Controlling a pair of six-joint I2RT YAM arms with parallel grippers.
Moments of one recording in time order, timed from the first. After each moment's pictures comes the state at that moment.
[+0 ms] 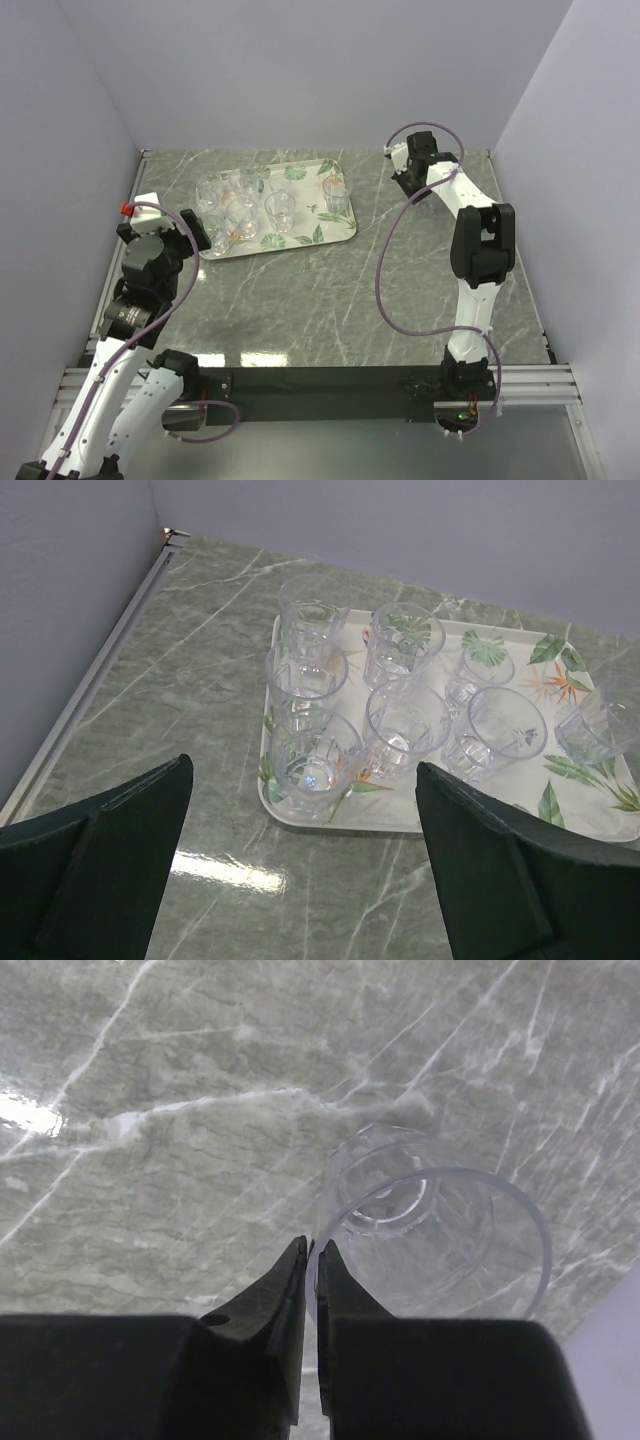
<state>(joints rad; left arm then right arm) -0.26 0.60 0.74 -0.30 -0.42 -0.23 0.13 2.08 1.72 -0.69 0.06 -0.48</state>
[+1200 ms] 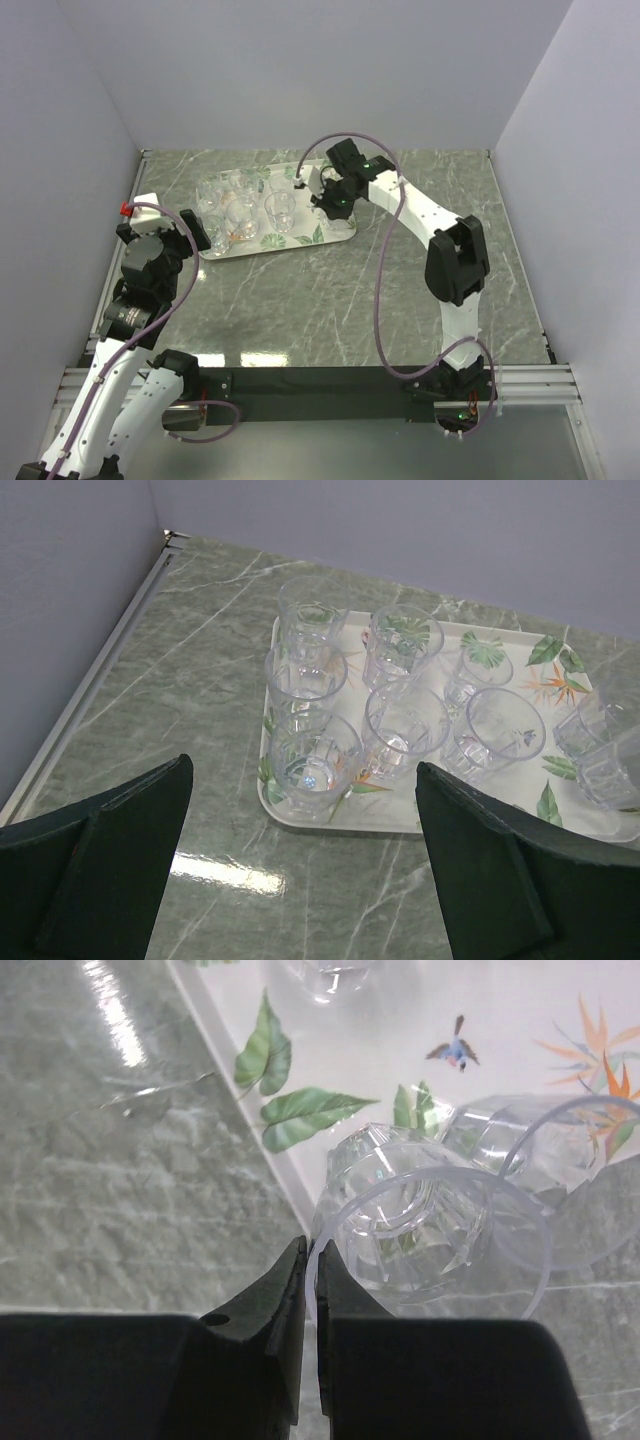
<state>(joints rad) -0.26 0.59 0.74 -0.30 -0.42 -0.23 0.54 1.99 1.80 -0.85 -0.30 -0.73</state>
